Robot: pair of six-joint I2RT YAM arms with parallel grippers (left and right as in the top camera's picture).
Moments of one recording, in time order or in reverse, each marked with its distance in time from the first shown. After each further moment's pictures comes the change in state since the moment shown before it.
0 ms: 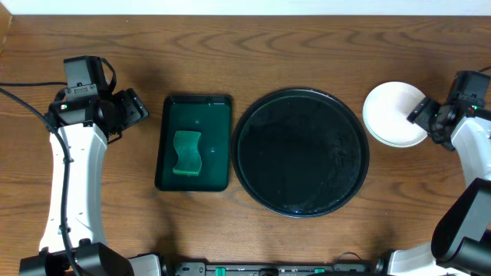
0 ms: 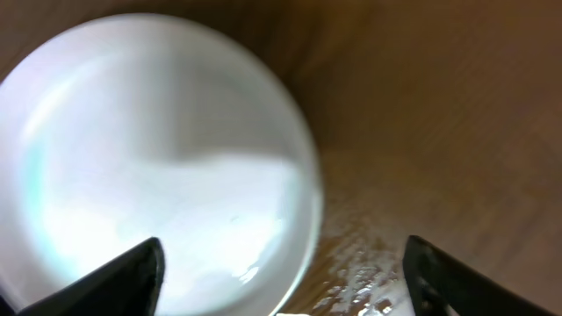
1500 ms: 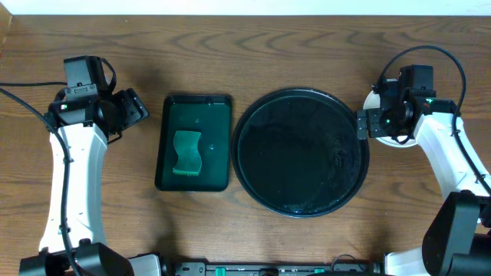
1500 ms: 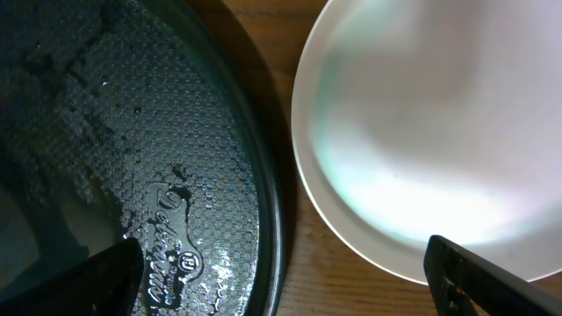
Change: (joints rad) left arm 0.000 0.000 0.000 0.000 0.000 0.000; right arm 0.280 -0.047 0.000 -0.144 -0.153 -0.464
